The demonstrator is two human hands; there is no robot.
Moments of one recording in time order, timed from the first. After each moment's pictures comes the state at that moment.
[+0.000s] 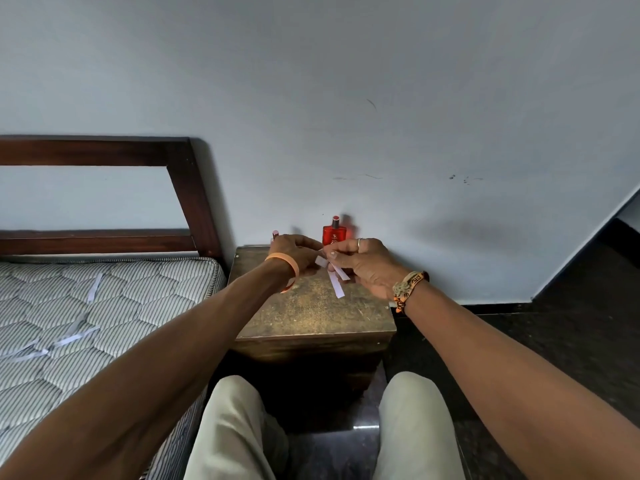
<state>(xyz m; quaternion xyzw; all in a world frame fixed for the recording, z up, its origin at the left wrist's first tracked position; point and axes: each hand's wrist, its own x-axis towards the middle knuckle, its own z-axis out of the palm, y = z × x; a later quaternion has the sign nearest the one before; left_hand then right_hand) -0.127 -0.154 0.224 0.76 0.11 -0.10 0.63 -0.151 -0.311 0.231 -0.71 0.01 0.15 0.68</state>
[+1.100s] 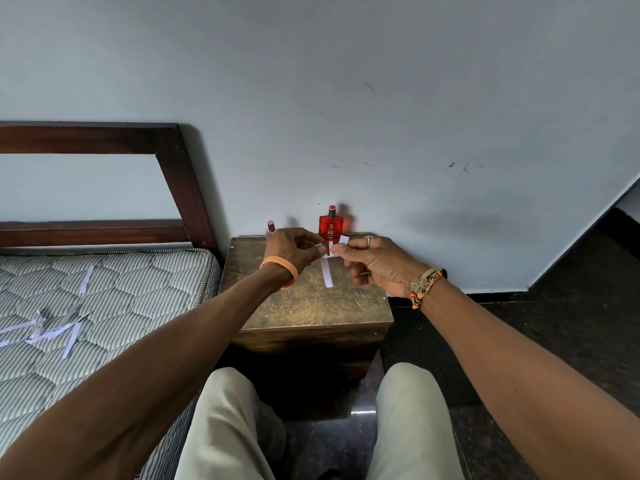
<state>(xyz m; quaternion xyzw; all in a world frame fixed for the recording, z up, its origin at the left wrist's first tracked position) -0.128 -0.153 0.199 0.84 -0.03 0.02 0.54 -0.148 -0.344 0.217 -0.70 0.00 0.22 0.68</state>
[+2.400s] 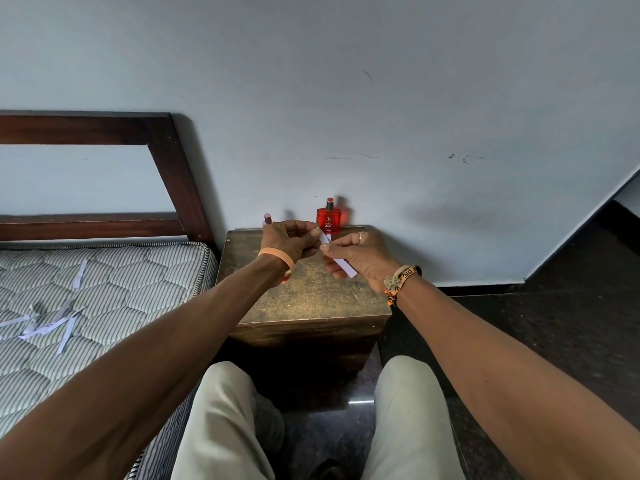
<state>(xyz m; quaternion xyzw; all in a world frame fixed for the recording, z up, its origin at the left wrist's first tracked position) -0.124 -0.158 0.199 0.67 0.07 -0.04 0.74 -0.147 -0.318 0.208 -0.73 0.05 0.13 0.66</state>
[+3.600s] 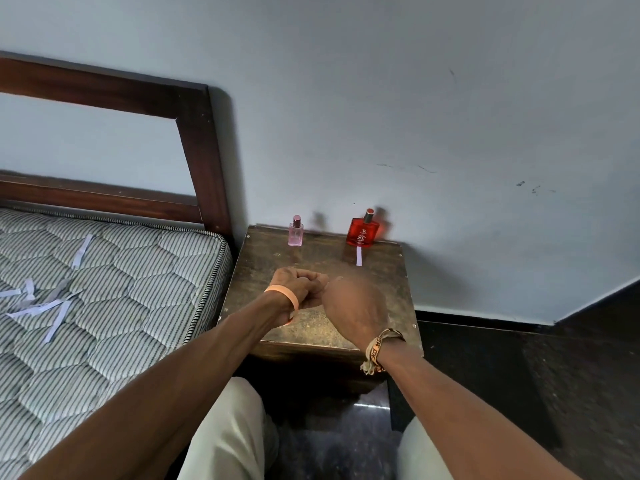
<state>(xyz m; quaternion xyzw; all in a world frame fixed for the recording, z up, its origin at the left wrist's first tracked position) -0.078 -0.106 0.104 0.63 0.19 -0.16 0.74 -0.106 -0.238 0.128 -0.99 -0.12 -0.06 0.11</state>
